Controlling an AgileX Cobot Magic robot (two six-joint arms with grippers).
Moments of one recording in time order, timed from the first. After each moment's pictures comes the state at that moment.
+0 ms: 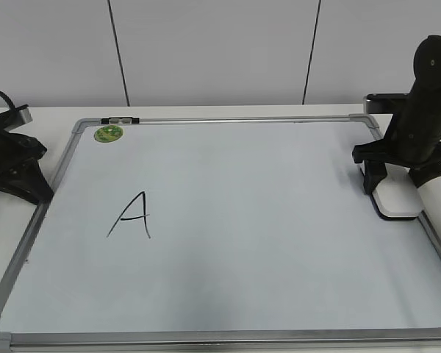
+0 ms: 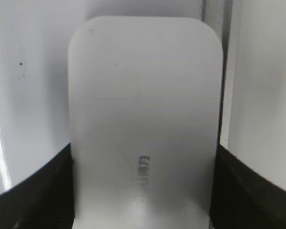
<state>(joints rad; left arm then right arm) 0.15 2.28 -1.62 -0.50 1.12 0.47 0.04 2.11 -1.51 -0.03 0.91 0.06</state>
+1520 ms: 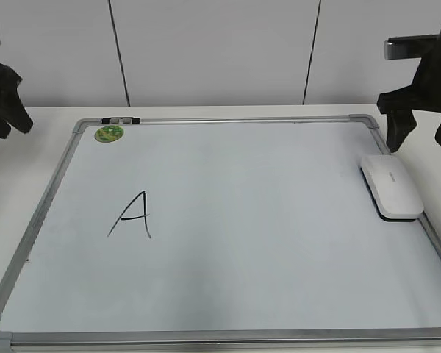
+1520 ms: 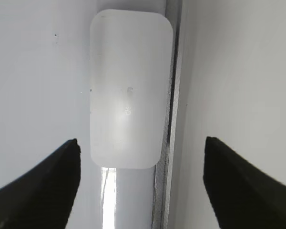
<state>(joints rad) 0.15 2.15 -1.83 -0.43 1.21 0.33 0.04 1.98 -1.67 -0.05 1.22 0.00</state>
